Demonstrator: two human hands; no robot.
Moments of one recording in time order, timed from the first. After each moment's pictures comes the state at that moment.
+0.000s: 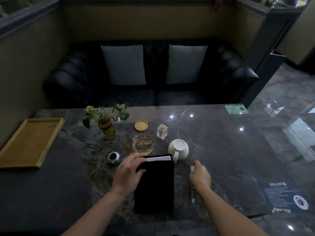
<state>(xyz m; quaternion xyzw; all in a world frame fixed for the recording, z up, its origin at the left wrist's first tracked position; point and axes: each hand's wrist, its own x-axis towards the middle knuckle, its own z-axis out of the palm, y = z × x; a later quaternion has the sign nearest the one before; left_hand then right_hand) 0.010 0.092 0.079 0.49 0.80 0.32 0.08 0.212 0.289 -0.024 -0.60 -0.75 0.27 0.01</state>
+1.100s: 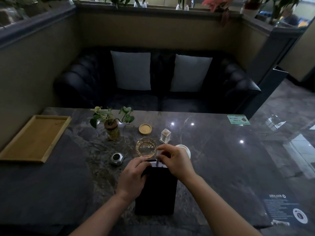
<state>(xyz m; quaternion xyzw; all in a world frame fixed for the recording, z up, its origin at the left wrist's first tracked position) 0.024 0.082 0.084 0.51 0.78 0.35 0.03 0.134 0.238 0.122 -0.24 -0.85 0.40 0.22</state>
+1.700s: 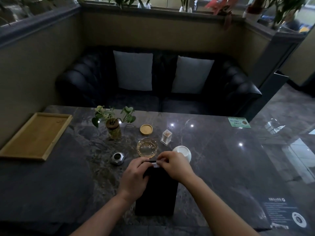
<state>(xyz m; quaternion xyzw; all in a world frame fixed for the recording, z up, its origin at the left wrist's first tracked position) 0.024 0.083 0.077 0.50 0.78 0.37 0.03 0.130 0.233 0.124 -0.30 -0.88 0.36 0.06</state>
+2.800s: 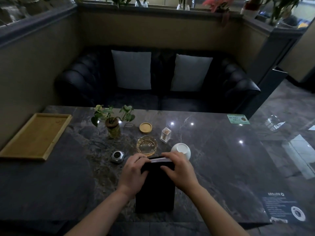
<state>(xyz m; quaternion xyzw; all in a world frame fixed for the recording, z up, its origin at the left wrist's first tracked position) 0.020 0.085 0.080 0.48 0.79 0.39 0.05 0.163 0.227 0.089 -0.27 -0.90 0.30 0.19</state>
